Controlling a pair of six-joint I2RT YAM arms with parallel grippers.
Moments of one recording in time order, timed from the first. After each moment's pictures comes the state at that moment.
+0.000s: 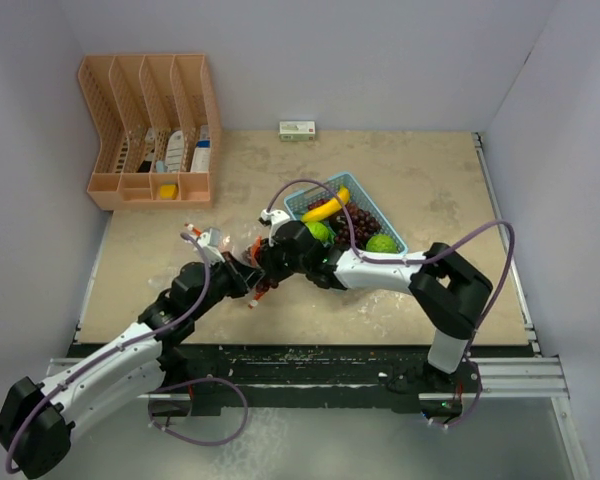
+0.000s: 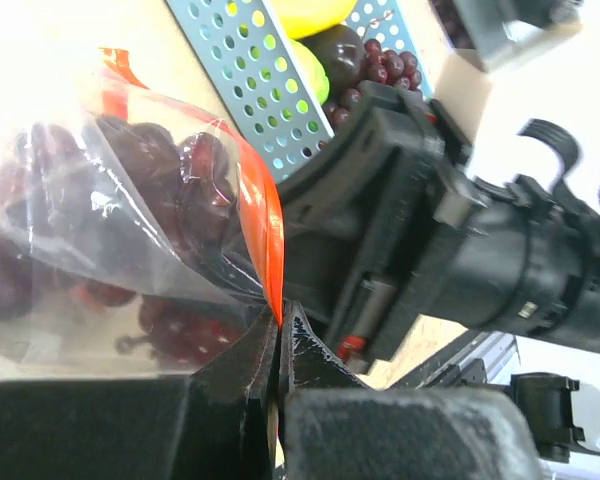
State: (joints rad) left arm -0.67 0.71 0.30 0.10 -0.05 -0.90; right arm 0.98 1.76 1.07 0.09 -0.05 0.46
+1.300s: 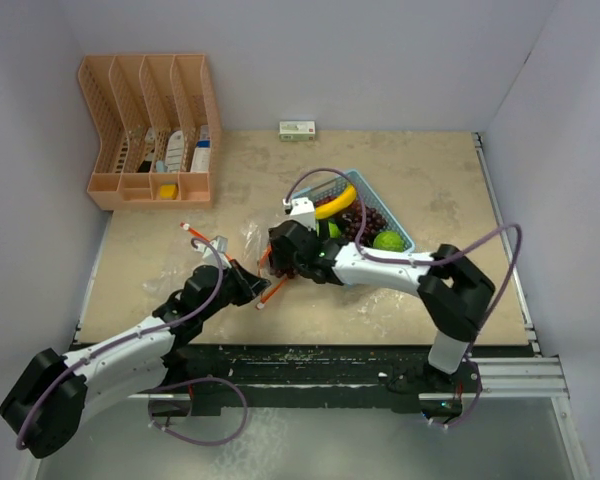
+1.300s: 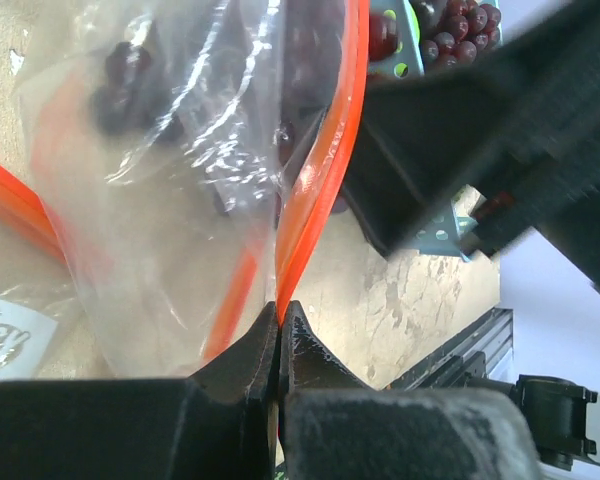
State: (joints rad) left arm -0.67 0.88 0.21 0.27 0.00 -1.01; right arm 0.99 1.82 1.23 -0.29 0.65 0.59
